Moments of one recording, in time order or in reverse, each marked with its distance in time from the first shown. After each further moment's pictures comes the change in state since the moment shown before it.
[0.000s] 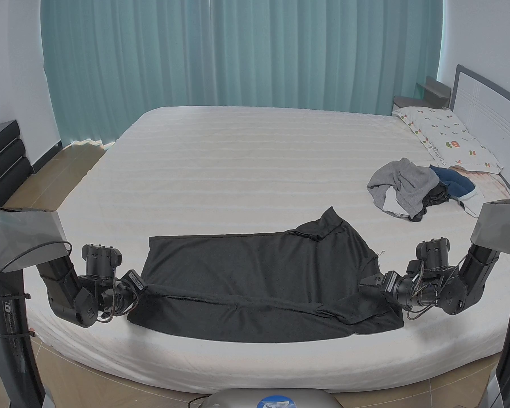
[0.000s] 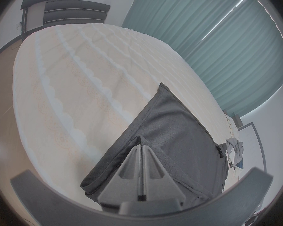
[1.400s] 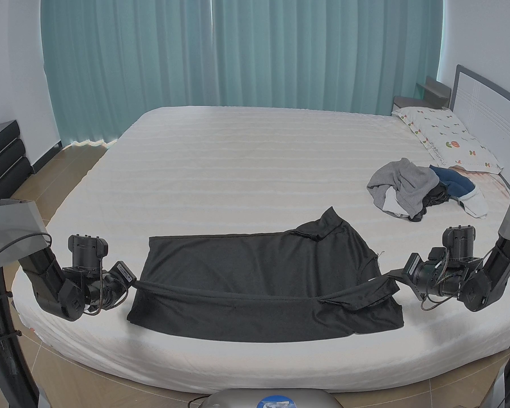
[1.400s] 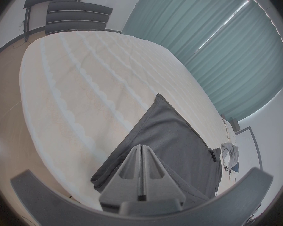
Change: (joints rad) left arm 0.033 -0.097 0.004 0.068 -0.014 -0.010; right arm -0.069 -0.151 0.085 -0.067 0.063 0.148
